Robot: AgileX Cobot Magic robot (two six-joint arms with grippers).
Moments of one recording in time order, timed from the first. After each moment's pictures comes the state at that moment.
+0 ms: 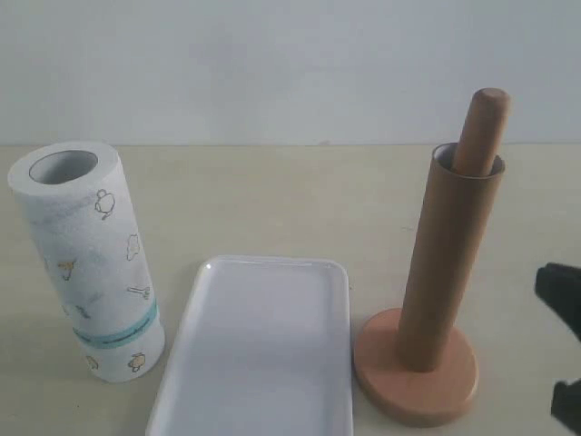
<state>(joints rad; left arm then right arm) -0.06 0.00 0.00 -0.14 0.30 0.01 0.49 0.56 -0.16 0.00 -0.04 0.01</state>
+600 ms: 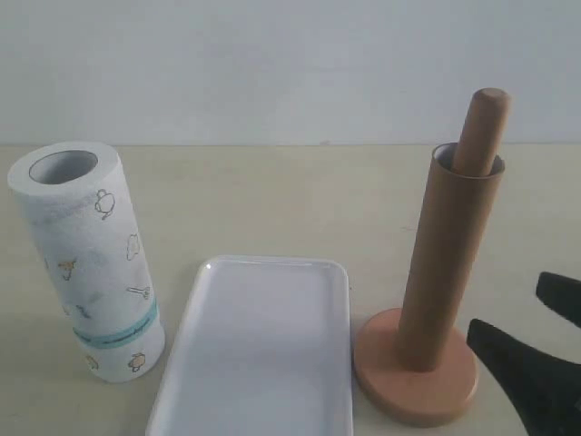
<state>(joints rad) -0.06 0.00 0.00 -0.14 0.30 0.01 0.65 0.61 -0.01 0.04 -0.37 -0.01</state>
